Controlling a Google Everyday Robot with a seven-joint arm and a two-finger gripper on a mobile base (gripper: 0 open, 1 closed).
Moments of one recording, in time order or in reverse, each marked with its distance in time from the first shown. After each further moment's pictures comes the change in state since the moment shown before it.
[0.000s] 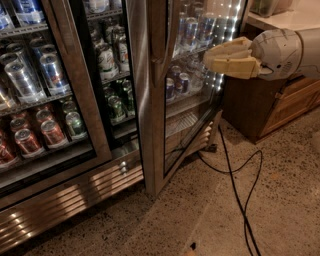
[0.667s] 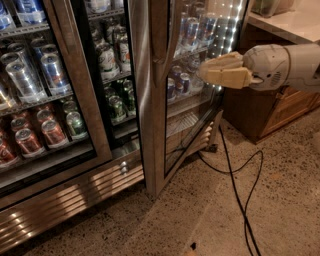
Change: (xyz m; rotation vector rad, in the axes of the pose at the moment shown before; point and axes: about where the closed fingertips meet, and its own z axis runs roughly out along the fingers) arm 0.029 -0.004 0.010 0.000 -0.034 0.149
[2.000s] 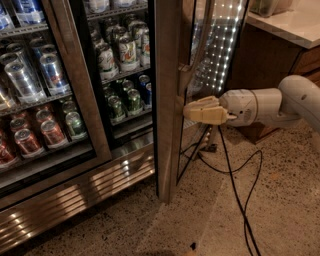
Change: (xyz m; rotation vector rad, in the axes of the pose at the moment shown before) arm 0.104 0.010 0.034 -0.068 -0.024 0.271
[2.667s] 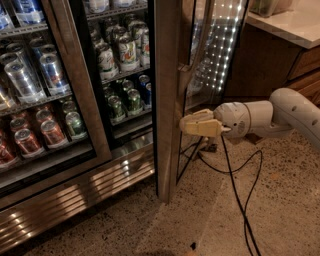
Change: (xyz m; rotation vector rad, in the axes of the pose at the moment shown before) arm 0.036 0.003 0.012 -0.030 0.003 0.049
